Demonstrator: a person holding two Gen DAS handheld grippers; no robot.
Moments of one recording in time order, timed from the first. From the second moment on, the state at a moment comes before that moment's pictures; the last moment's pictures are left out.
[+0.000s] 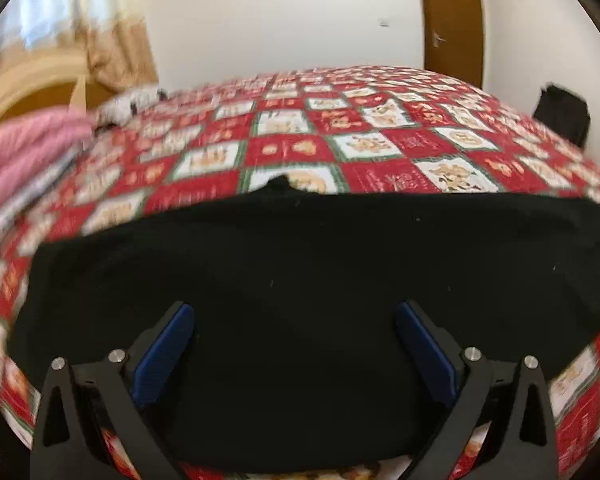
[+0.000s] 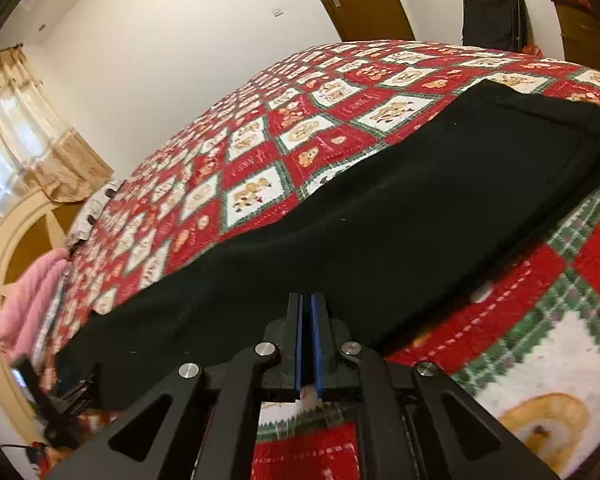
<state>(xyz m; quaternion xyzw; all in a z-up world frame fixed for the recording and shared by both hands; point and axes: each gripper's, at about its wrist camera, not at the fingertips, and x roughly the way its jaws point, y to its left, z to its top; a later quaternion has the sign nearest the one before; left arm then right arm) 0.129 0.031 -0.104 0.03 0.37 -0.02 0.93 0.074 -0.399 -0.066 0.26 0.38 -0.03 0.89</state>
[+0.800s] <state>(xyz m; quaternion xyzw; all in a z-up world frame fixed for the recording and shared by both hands) 0.121 0.032 -0.109 0.02 0.37 -0.01 0.93 0.021 -0.503 -0.034 0.36 0.24 -0.16 0.89</state>
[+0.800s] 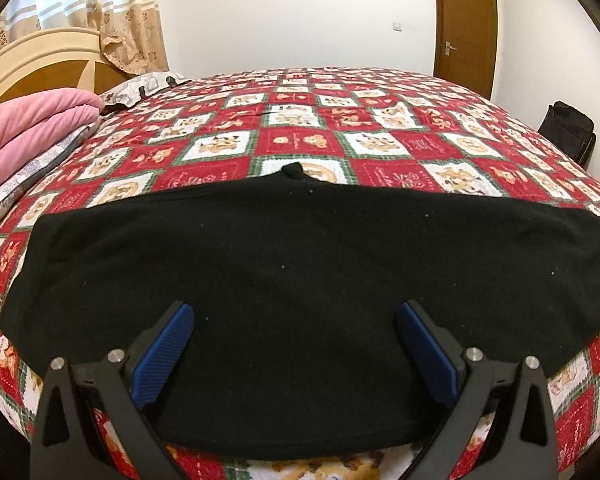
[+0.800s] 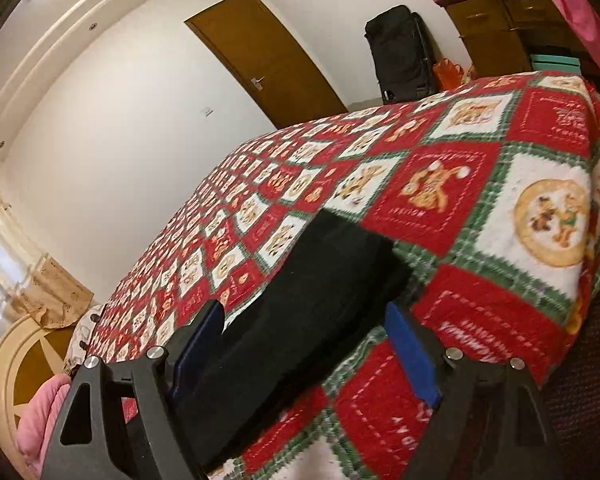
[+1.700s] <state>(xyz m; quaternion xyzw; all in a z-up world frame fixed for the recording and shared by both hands) 0.118 0.072 -0.089 -0.04 0.37 0.00 0.93 0.103 -0.299 0.031 0.07 0.26 0.10 0.96</state>
